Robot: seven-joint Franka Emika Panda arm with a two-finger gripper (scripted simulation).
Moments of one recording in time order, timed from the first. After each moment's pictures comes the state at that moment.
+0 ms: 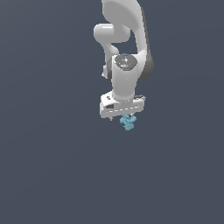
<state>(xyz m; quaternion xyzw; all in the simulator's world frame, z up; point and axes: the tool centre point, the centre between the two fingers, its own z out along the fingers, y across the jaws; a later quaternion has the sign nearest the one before) -0.029 0.045 0.149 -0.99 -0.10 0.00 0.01</state>
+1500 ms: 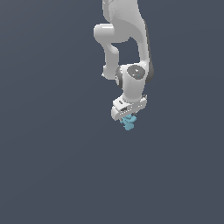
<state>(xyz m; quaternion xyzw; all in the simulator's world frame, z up) -0.083 0.092 0.083 -0.97 -0.24 0.00 0.00</state>
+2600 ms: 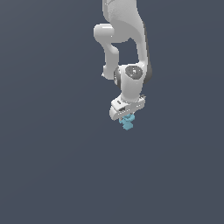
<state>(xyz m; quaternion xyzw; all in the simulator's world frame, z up) -0.085 0.084 0.080 -0.97 -0.24 0.00 0.00</state>
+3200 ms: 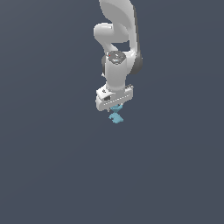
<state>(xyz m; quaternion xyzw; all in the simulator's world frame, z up) -0.110 0.016 0.126 -0.97 -0.24 0.00 0.00</state>
